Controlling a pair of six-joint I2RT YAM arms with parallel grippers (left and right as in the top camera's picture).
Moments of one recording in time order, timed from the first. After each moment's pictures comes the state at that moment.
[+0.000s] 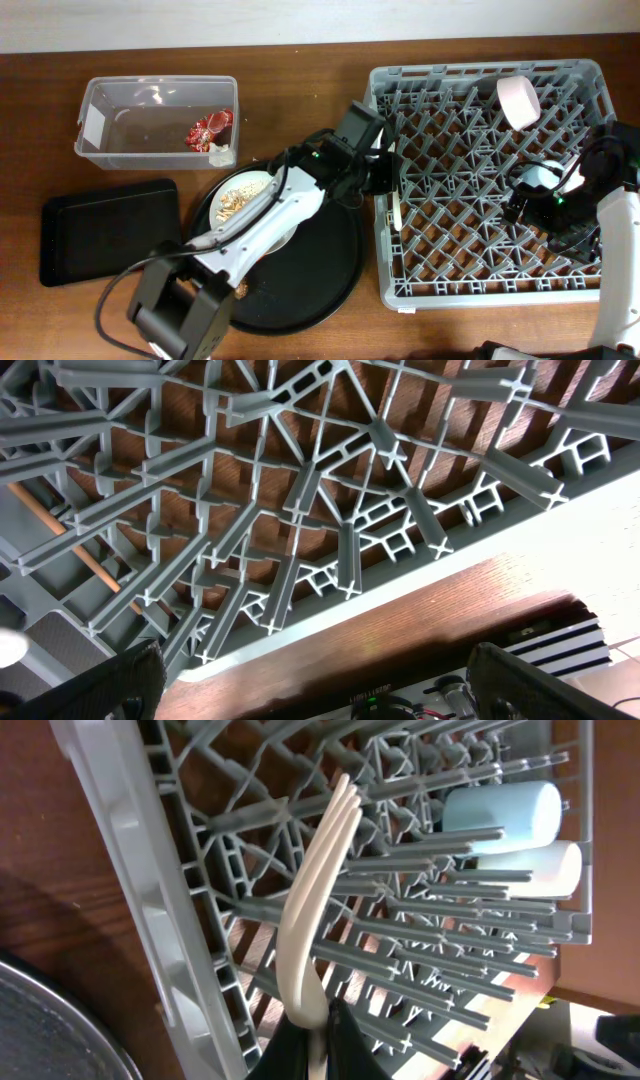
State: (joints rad) left arm -0.70 1.88 1.50 -0.53 0.36 -0.69; right arm -0.38 1.42 1.33 -1.46 -0.09 0.18
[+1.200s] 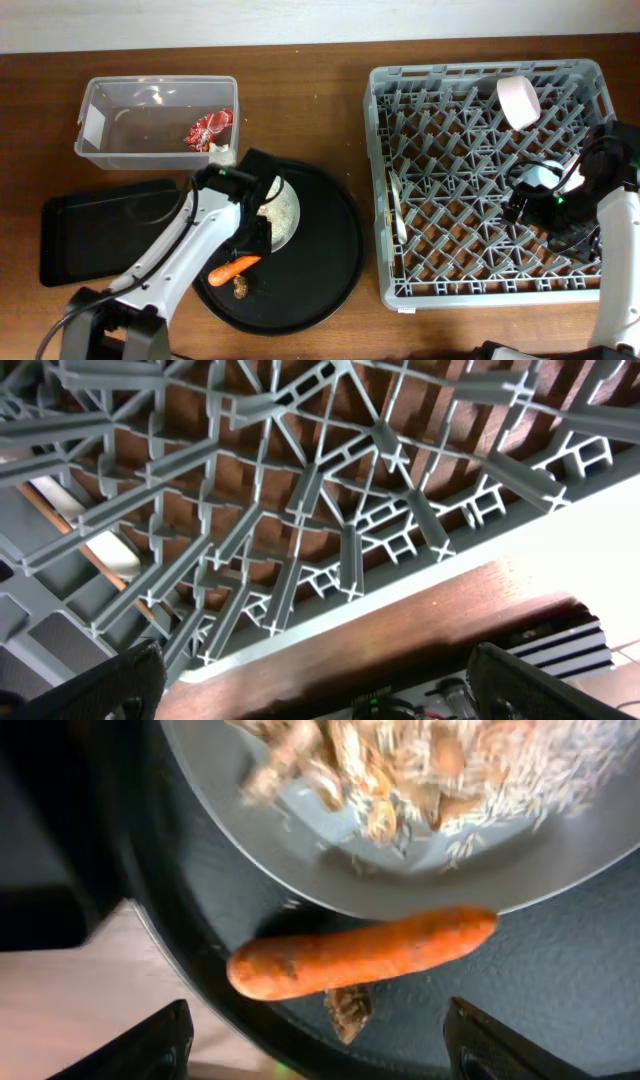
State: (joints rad) left arm -0.40 1.60 1.12 -1.19 -0.16 -0.37; right arm -0.38 1.42 1.33 -1.46 -0.10 0.17
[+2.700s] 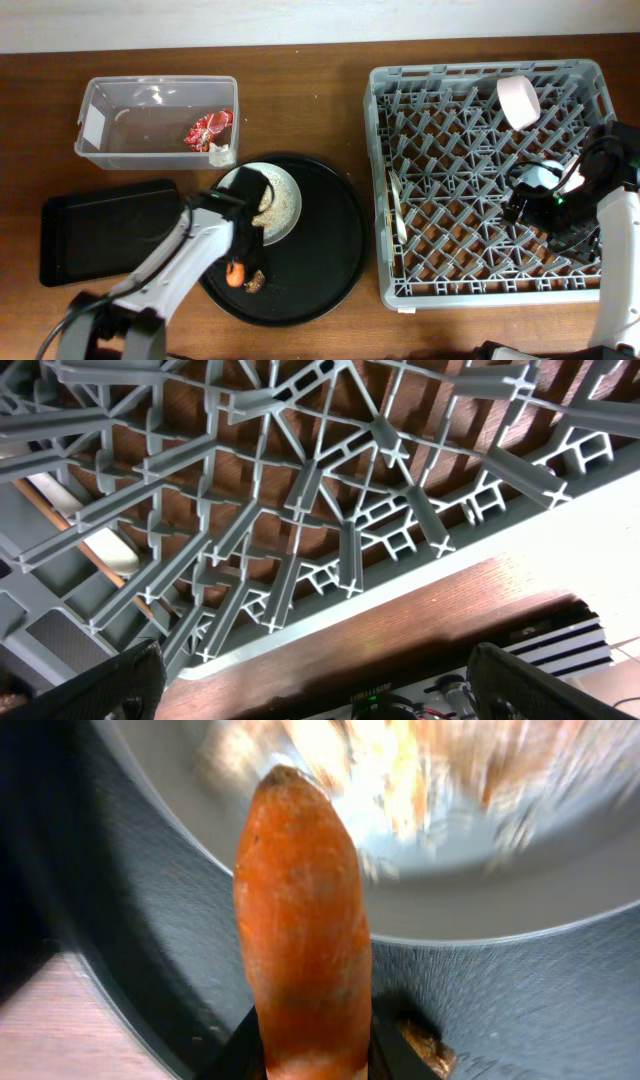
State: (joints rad) left arm -0.35 1.56 0.92 -0.92 -0.14 -0.32; right arm -0.38 1.42 1.33 -1.46 -0.10 0.18
